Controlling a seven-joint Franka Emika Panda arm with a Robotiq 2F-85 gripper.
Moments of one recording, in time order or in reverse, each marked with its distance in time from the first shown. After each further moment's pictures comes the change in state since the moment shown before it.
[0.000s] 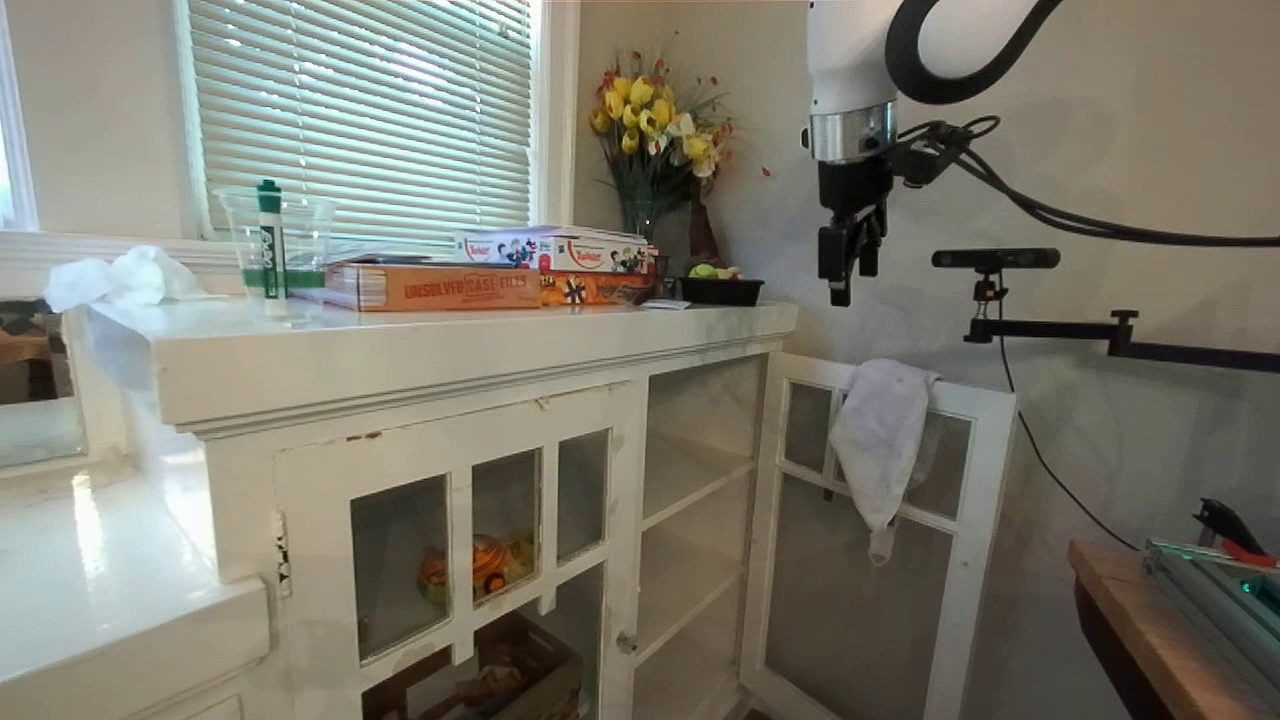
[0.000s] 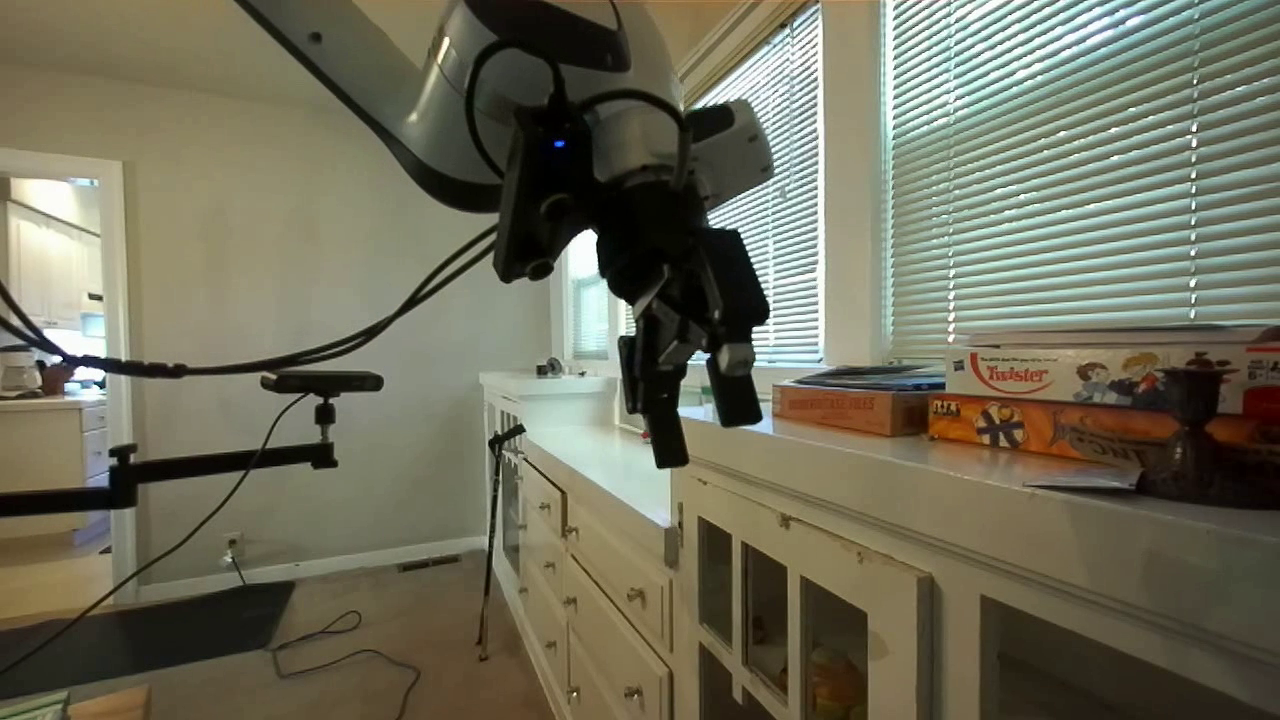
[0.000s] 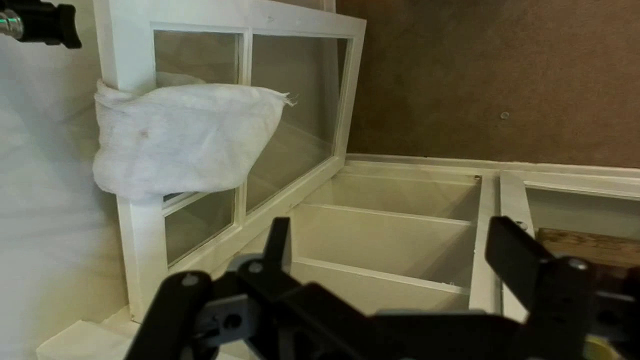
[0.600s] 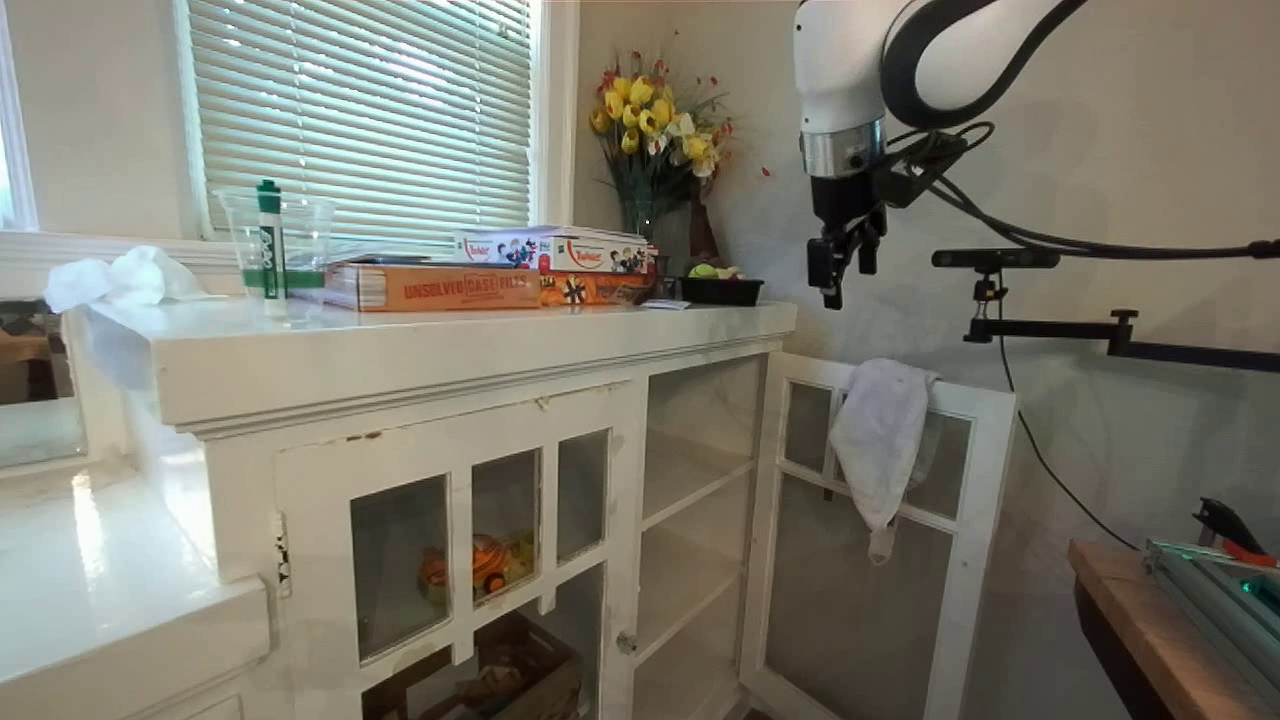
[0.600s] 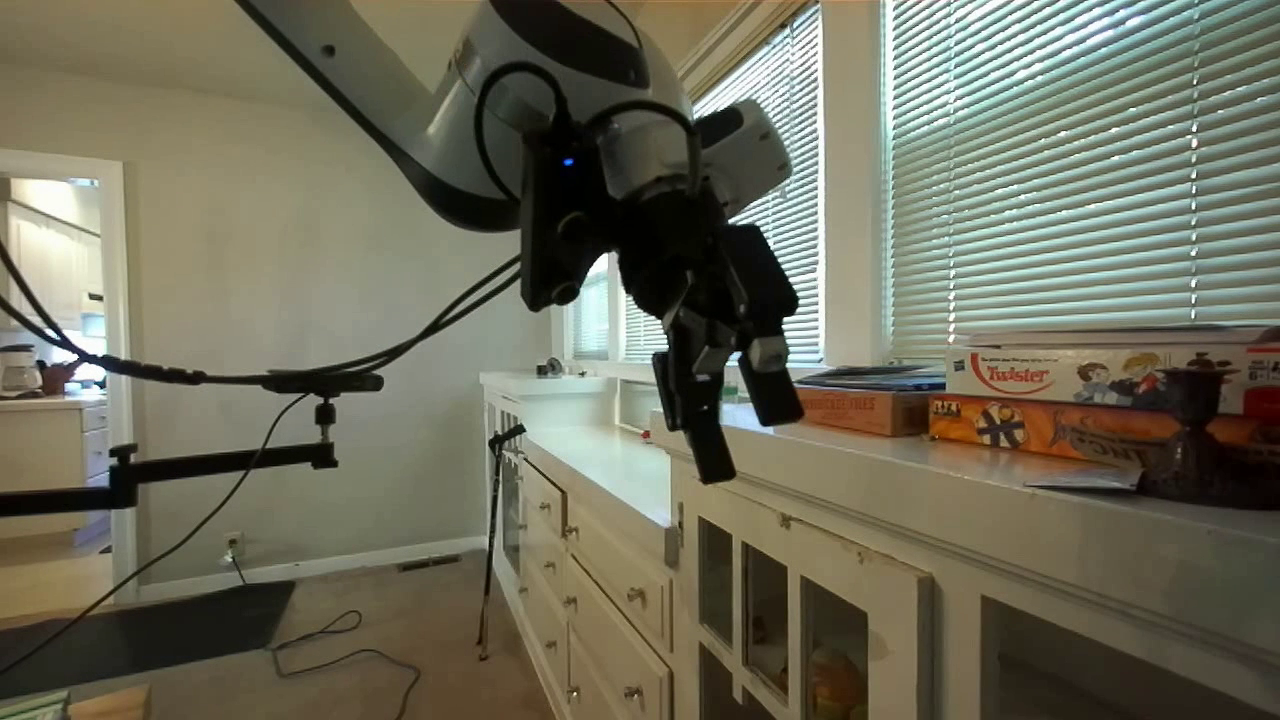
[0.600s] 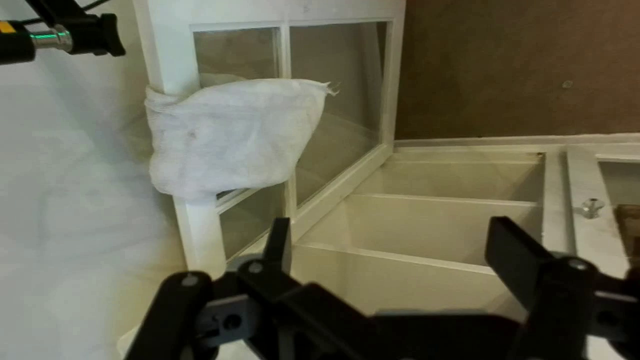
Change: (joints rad) arm 0.010 0.047 -0.015 0.022 -0.150 0.002 0.206
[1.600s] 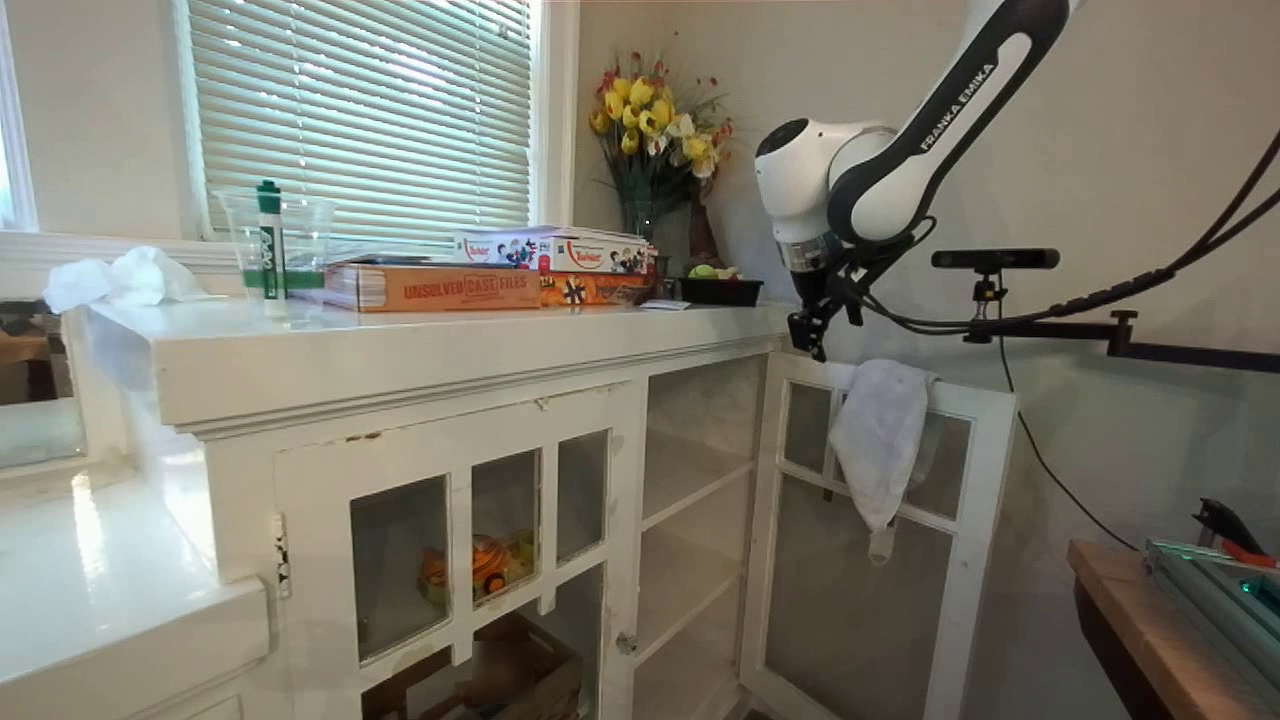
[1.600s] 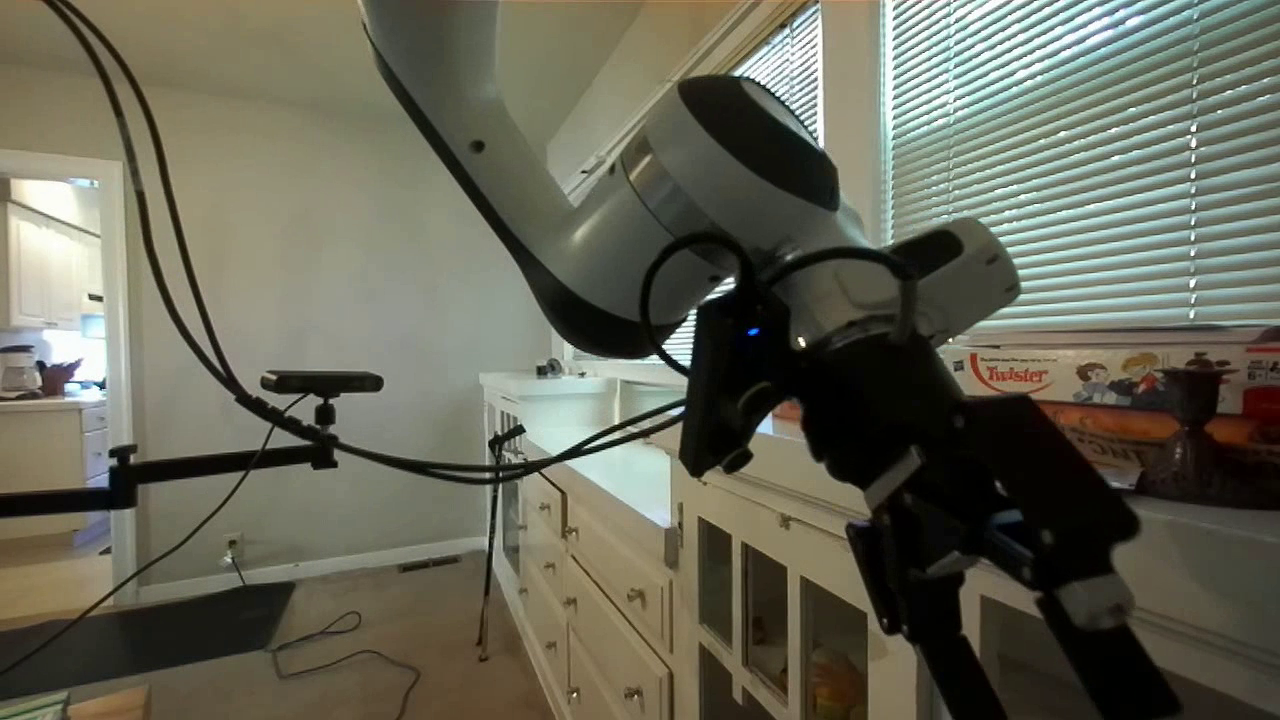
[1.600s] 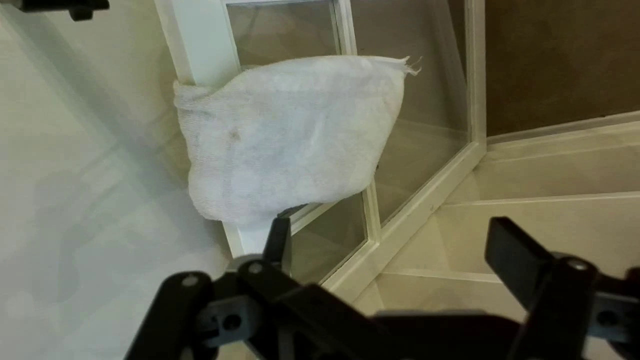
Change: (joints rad) arm -0.014 0.403 -0.184 0.235 -0.173 0.114 0.204
